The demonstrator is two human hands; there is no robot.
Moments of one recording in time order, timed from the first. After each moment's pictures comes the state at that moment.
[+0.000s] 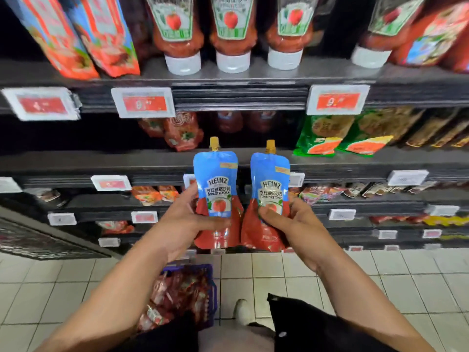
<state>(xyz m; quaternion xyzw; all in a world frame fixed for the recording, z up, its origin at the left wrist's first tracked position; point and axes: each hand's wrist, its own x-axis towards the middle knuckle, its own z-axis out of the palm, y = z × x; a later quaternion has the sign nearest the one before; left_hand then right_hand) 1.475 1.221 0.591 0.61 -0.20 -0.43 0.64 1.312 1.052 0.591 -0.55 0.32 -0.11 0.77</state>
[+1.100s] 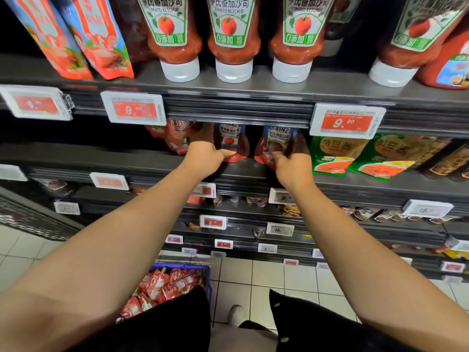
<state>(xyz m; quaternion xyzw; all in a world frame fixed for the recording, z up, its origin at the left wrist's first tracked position) 1.584 1.083 0.582 0.90 -0.21 -0.15 0.34 1.444 0.930 0.568 -0.75 0.35 -0.25 0.50</state>
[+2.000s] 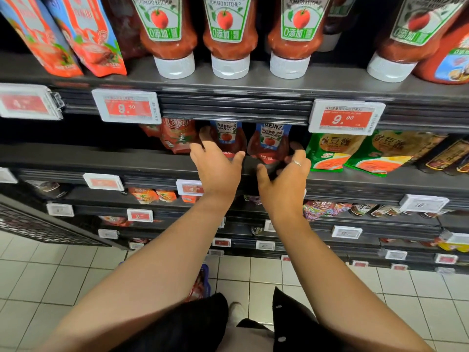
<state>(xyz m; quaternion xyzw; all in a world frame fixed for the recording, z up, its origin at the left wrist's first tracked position) 1.521 1.053 0.559 0.90 -0.10 0.06 0.41 1.415 0.985 0.570 -0.77 0.39 -0.30 0.39</state>
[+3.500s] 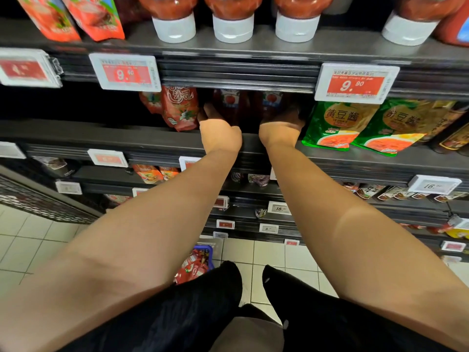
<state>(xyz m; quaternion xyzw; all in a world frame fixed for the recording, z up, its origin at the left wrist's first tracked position) 1.547 1.041 0.566 0.93 -0.06 -0.06 0.37 1.495 0.942 0.582 -0.92 0.36 0.15 0.05</state>
